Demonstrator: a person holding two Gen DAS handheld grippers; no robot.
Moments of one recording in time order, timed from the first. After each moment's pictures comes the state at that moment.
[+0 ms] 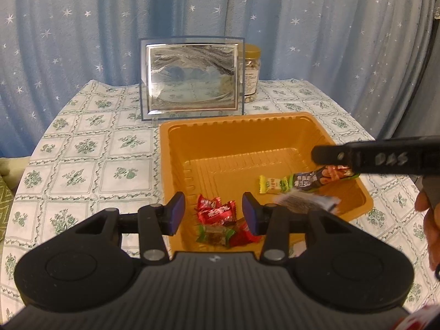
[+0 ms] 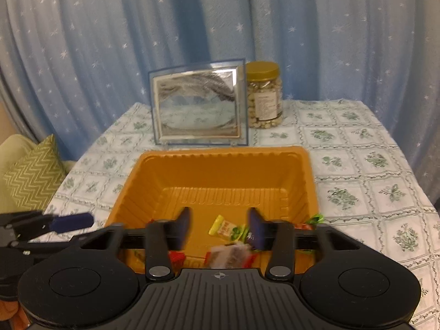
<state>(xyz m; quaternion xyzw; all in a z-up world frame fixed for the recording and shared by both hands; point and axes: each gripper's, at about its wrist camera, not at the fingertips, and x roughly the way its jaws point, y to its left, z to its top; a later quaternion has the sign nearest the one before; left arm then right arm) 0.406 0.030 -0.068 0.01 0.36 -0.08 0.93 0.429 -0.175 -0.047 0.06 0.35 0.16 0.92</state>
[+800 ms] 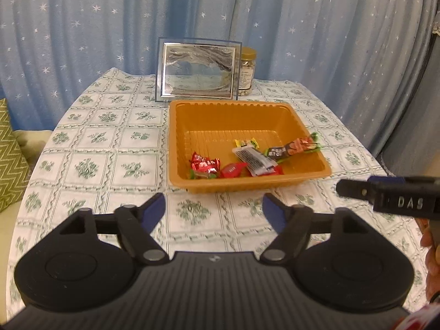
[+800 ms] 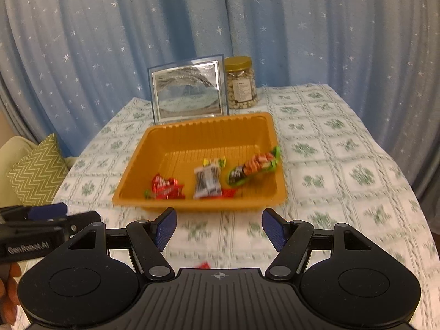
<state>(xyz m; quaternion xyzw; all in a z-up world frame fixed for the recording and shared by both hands) 0.286 0.023 -0.034 -0.03 0.36 -0.06 0.93 0.291 -0.204 -0.032 0.07 0.36 0.13 0.92</state>
